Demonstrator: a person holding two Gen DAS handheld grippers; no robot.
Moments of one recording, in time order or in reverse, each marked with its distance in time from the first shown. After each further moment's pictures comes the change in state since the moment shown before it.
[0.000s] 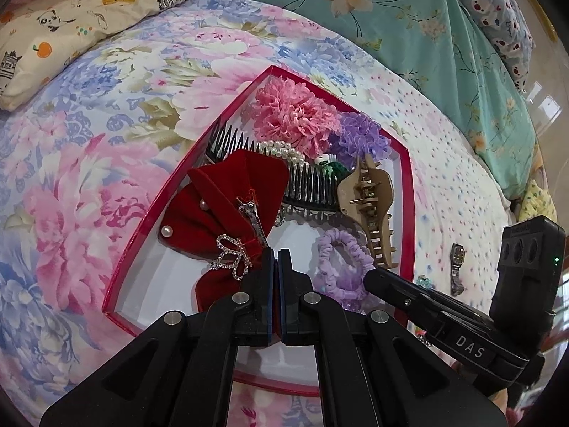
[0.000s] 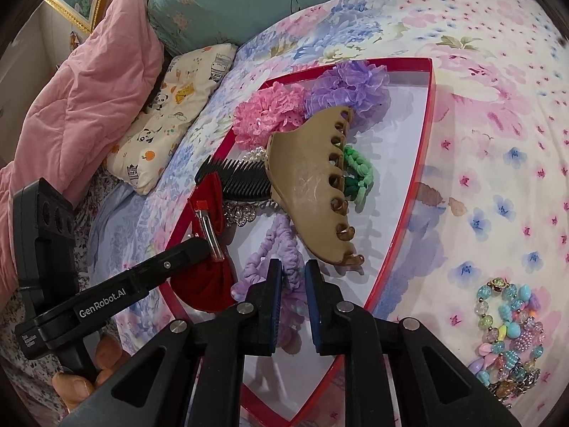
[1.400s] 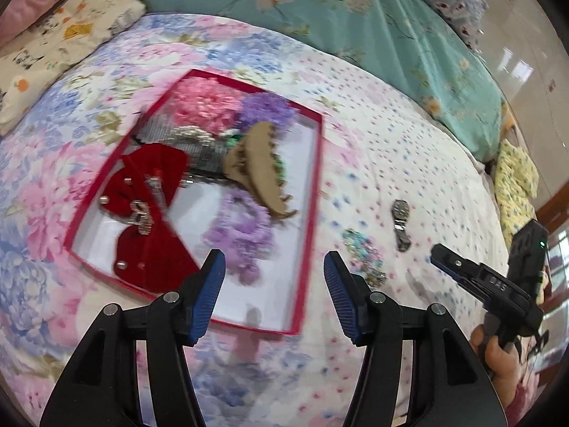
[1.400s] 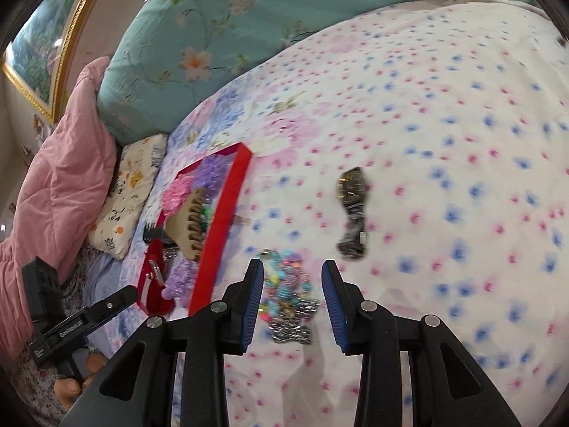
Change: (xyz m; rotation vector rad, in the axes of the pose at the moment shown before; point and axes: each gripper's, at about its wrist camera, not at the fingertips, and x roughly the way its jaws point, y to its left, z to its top) left arm -0.044 -0.085 -0.042 0.143 0.008 -0.060; right arm -0.156 -0.119 -0.047 0.240 -0.224 -0.147
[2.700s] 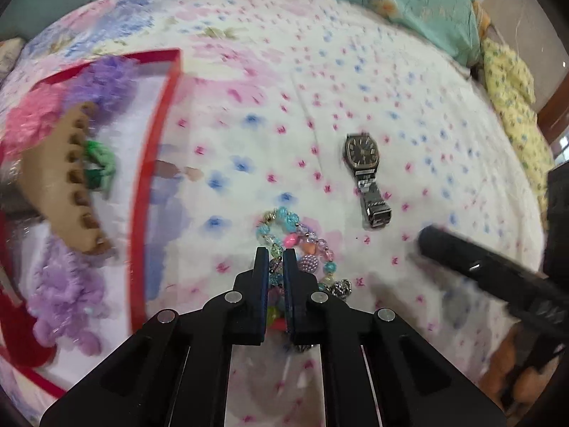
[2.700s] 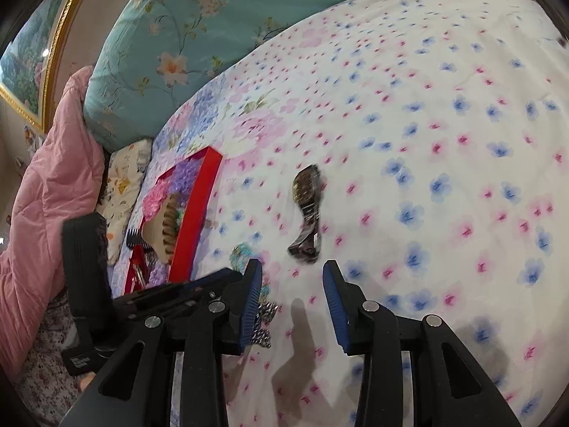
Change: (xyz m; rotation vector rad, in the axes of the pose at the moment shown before) left arm 0.115 -0.109 0.002 0.267 0.178 -0.015; right arm 0.008 -0.025 0.002 0.014 0.044 0.013
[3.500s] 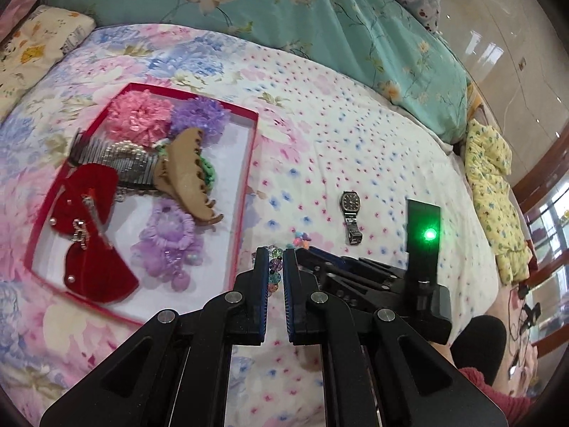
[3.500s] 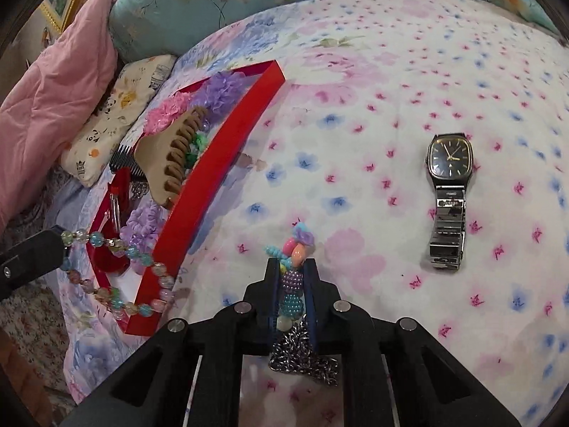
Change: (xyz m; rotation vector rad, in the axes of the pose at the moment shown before) left arm -0.113 0.059 -0.031 -0.184 -0.188 -0.081; right arm 0.078 0.071 -0.022 -0.280 0.104 -0.086
